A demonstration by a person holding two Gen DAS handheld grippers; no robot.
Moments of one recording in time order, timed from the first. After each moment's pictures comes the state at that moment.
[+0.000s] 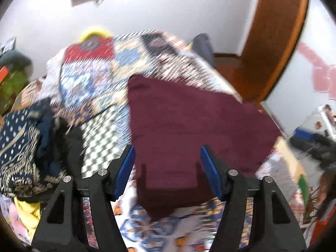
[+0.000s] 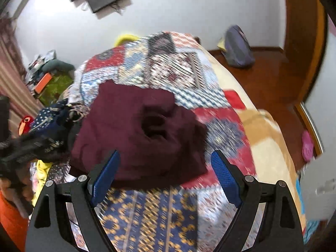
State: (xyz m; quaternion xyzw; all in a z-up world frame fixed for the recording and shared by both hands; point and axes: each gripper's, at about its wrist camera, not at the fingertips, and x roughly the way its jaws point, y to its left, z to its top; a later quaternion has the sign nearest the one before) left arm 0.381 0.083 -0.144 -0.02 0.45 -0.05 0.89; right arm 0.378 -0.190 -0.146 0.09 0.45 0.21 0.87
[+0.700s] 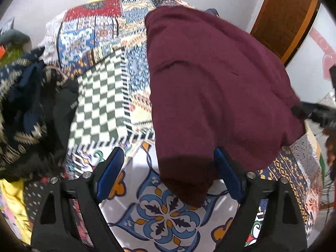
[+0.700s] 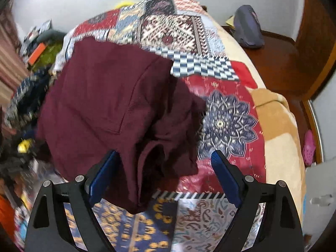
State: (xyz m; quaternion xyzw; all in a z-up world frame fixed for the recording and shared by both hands) left arm 0.369 0.103 -0.240 -0.04 0.51 -0.06 0.86; right arm 0.413 -0.194 -0.246 0.02 0.53 0.23 0.82
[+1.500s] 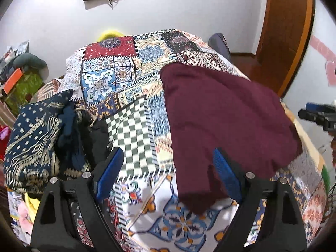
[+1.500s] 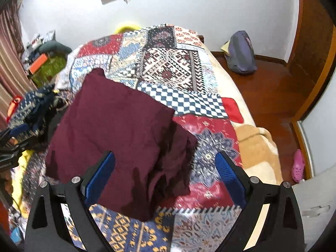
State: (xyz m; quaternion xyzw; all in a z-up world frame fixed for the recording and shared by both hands) left arm 0.370 0.115 -0.161 0.00 0.43 -0.01 0.90; right arm 0.411 -0.198 -0.175 0.03 0.46 0.22 0.86
